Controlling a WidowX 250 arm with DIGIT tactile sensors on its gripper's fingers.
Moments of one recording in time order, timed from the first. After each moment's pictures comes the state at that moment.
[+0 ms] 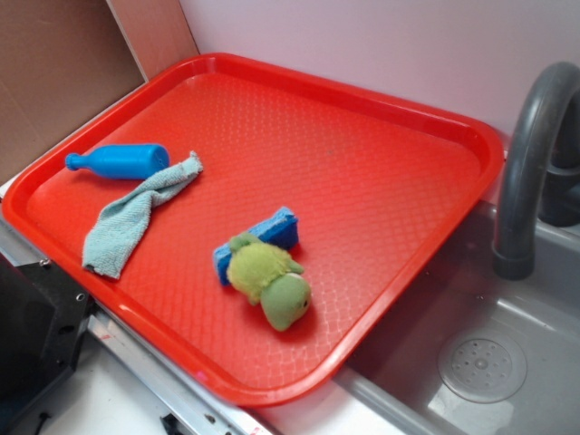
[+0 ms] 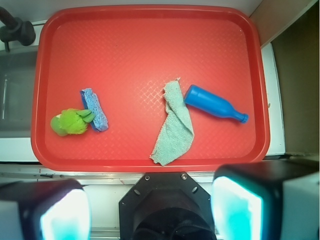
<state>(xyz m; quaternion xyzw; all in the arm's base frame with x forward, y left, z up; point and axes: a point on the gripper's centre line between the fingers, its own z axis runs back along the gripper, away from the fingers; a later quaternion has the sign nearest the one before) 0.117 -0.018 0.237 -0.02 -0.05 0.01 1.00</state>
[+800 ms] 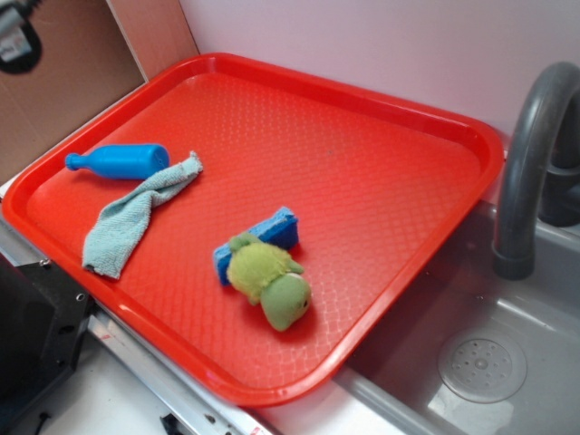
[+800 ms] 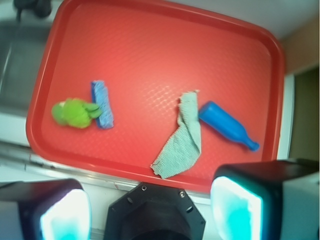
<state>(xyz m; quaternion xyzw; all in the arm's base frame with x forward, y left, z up) 0.139 -0.048 0.216 0.02 -0.02 -0.13 0.99</state>
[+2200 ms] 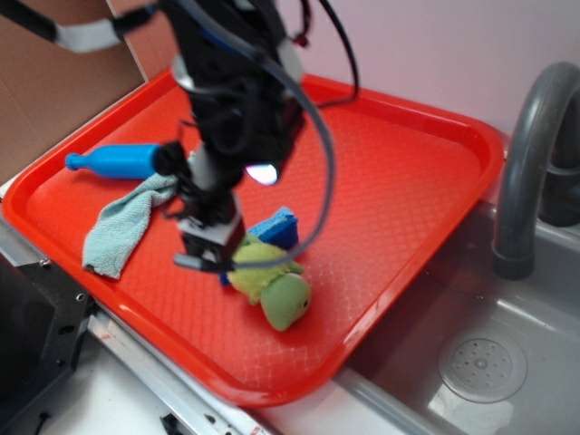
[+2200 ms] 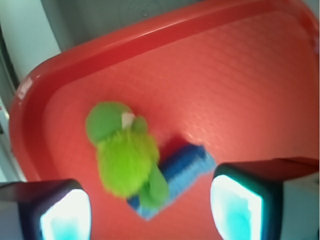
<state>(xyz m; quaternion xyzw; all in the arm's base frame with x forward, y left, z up) 0.186 -0.146 0.080 0.05 0.05 -0.57 0.82</state>
